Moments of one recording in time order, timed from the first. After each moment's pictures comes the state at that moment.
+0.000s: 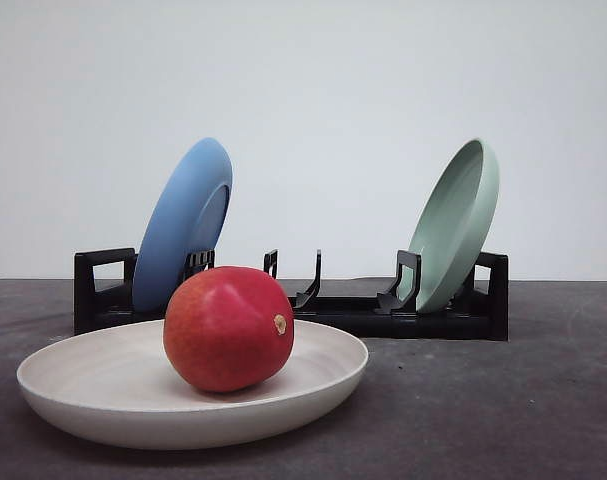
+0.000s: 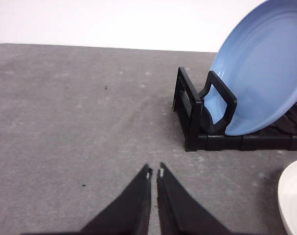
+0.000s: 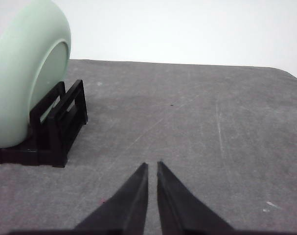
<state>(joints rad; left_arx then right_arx) 0.00 0.00 0.02 -0.17 0.11 -0.04 0.03 0.00 0.01 -0.11 0.02 0.02</state>
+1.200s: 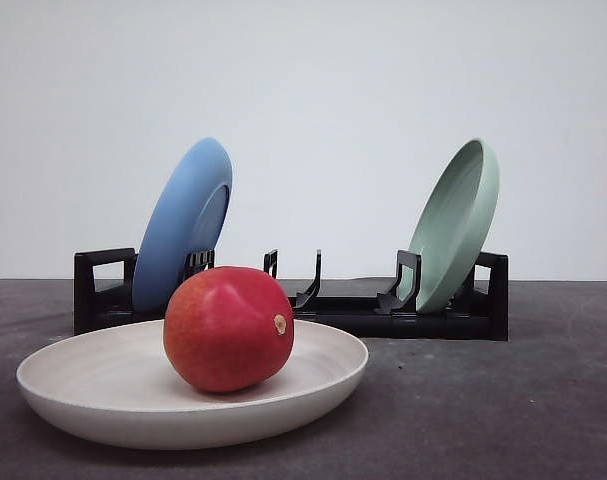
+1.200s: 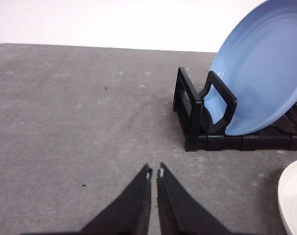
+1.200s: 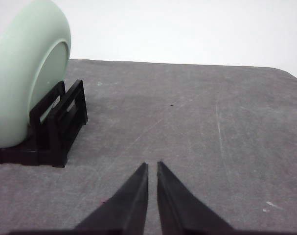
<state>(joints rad) 0.00 0.00 0.02 -0.17 0.11 -0.04 0.03 0.00 0.01 -0.11 0.02 0.02</state>
